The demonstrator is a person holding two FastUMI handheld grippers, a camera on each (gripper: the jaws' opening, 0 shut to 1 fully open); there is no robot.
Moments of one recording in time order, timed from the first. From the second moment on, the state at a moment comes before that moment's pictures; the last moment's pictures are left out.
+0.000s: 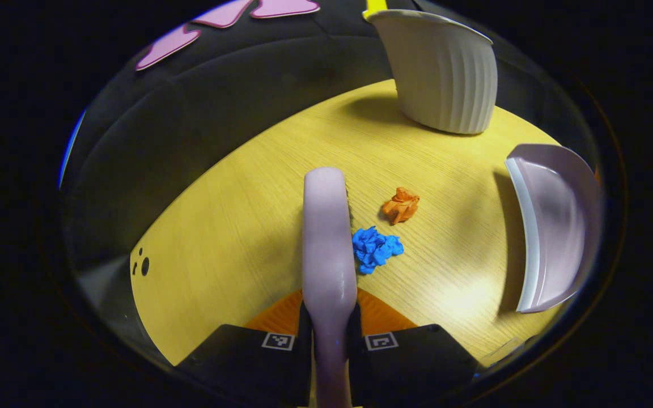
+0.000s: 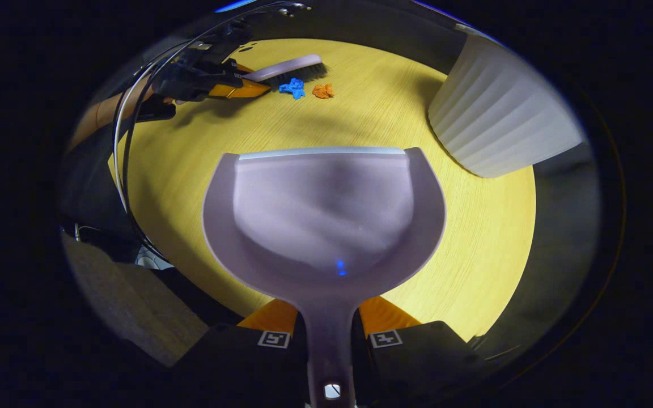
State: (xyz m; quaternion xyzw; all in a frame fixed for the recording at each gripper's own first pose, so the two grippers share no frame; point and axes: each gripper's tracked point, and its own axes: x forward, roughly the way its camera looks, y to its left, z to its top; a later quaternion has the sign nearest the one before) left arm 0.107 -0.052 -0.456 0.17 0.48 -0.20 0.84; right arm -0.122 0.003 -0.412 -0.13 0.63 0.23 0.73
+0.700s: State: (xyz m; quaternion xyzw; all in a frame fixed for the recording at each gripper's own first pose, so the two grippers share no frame) left arm 0.053 -0.160 -0.395 0.10 0.50 -0.43 0.75; right arm -0.125 -0.016 -0.424 -0.14 0.63 0.26 0.72
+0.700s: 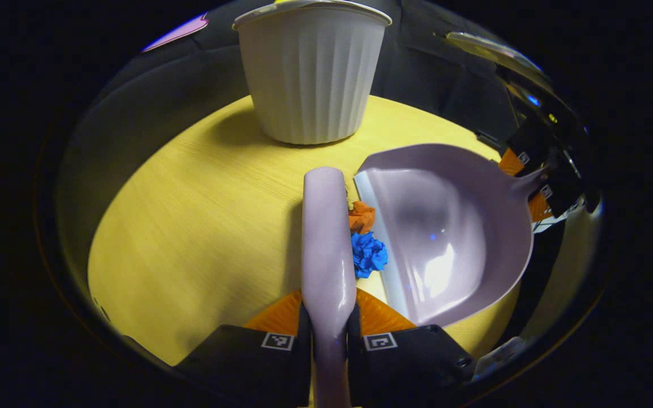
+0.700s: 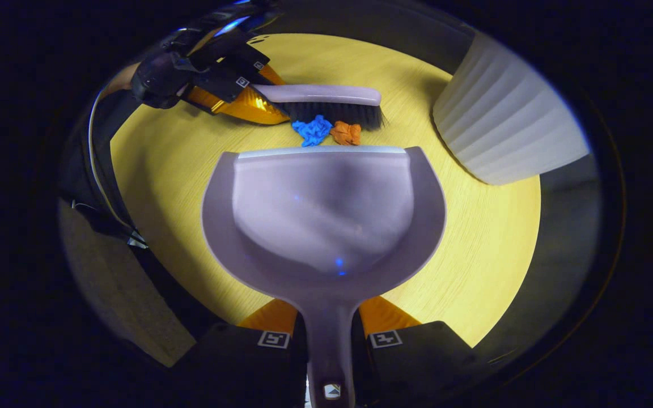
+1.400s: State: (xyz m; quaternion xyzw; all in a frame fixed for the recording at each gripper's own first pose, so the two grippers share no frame) left arm 0.063 -0.138 -0.326 -0.03 0.49 -0.35 0.80; right arm -0.139 -0.029 -0.431 -0.09 0.61 0.20 0.76
